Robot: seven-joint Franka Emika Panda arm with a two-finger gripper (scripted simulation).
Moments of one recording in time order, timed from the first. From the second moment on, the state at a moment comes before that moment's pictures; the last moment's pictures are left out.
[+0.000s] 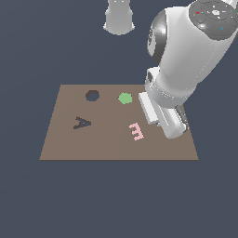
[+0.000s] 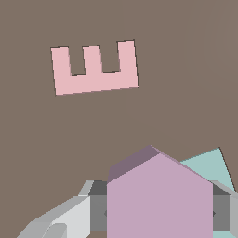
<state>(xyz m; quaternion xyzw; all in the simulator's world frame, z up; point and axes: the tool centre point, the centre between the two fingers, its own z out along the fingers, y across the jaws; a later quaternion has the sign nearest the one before) 0.002 0.129 0.034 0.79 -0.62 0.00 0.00</state>
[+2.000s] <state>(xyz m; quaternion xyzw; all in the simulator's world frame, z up) -0.095 -0.102 0.040 0.94 -0.35 0.00 0.00</state>
